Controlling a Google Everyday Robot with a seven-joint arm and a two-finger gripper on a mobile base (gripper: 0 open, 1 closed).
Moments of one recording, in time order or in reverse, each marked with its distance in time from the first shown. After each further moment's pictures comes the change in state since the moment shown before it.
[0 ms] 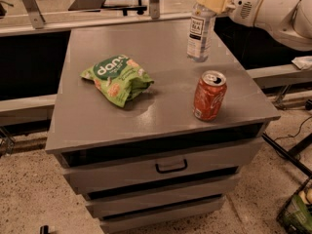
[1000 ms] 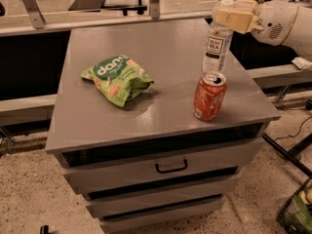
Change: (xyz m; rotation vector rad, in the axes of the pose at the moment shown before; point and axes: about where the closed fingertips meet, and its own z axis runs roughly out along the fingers) arm 0.012 0.043 -0.070 -0.195 -0.029 -0.082
